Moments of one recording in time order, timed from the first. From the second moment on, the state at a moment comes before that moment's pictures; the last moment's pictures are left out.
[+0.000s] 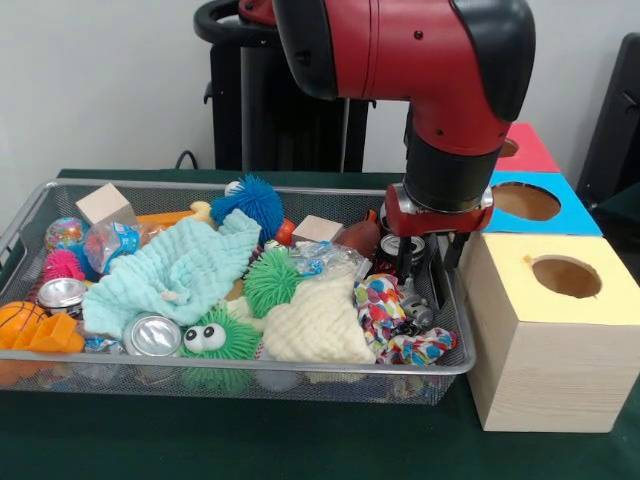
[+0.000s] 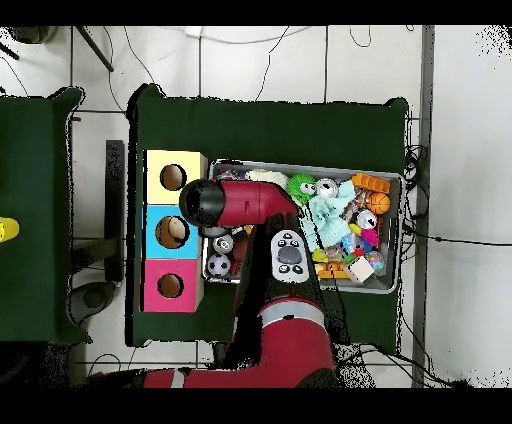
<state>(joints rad) -0.09 -0.44 0.02 1.45 -0.06 0.73 1.57</state>
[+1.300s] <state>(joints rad) -0.09 -0.54 0.01 1.36 -0.05 0.73 1.57</state>
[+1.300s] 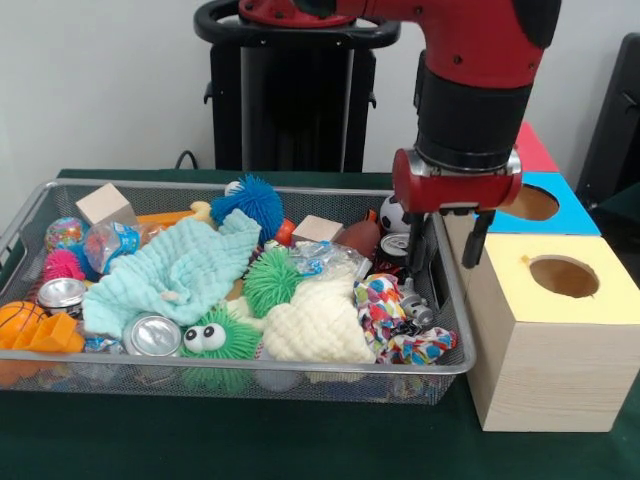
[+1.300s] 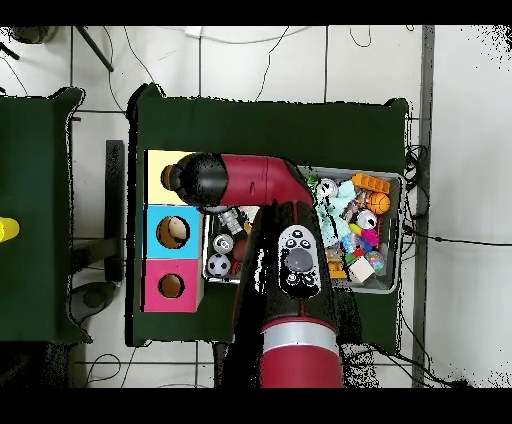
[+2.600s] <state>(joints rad) -0.19 -0.42 0.04 1.22 -0.01 0.71 1.57</state>
